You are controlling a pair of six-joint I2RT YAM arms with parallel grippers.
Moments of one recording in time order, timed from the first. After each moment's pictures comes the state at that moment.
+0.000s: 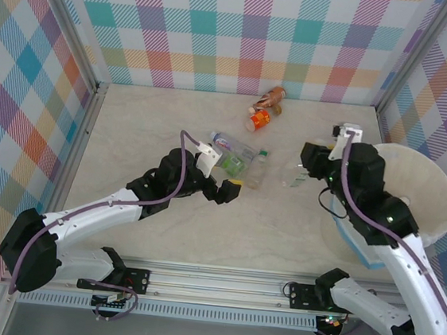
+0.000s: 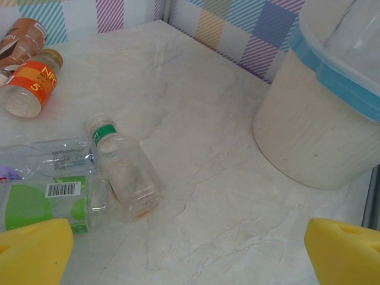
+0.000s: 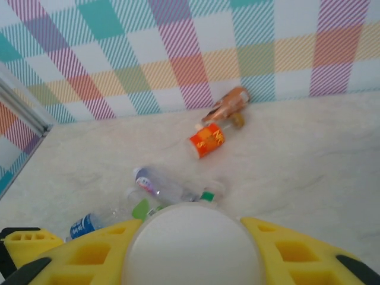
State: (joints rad) left arm -0.77 1.21 0.79 0.08 0.19 -0.17; right arm 0.56 0.82 1.29 -0.74 0.30 0.33
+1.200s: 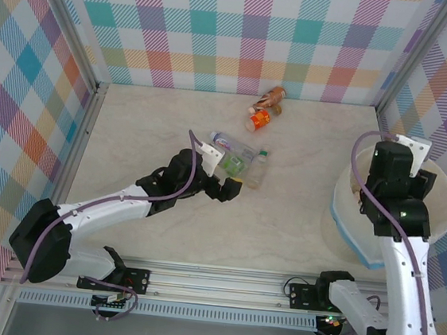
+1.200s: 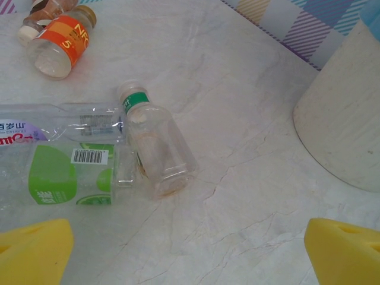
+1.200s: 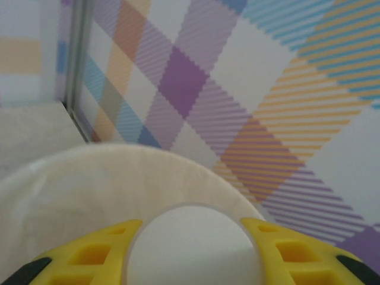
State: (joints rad) left arm -0.77 1.30 0.81 0.05 0.08 -0.22; right arm 0.07 0.89 1.25 -0.93 0.93 0.00
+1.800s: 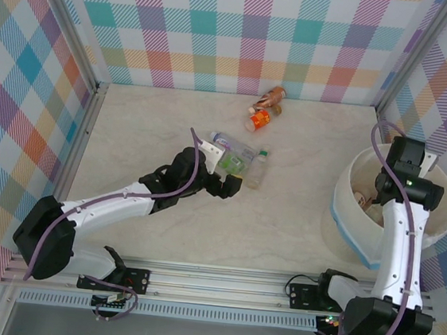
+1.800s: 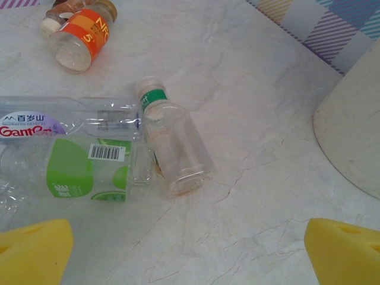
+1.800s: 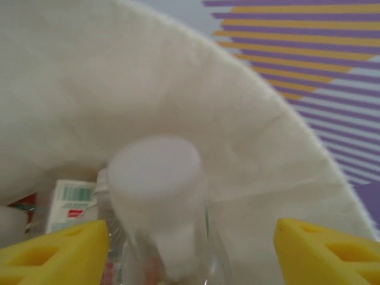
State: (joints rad) left arm -0.77 1.33 0.84 0.01 0.02 -0.25; right arm -0.22 1.08 1.25 -1.06 0.66 0.07
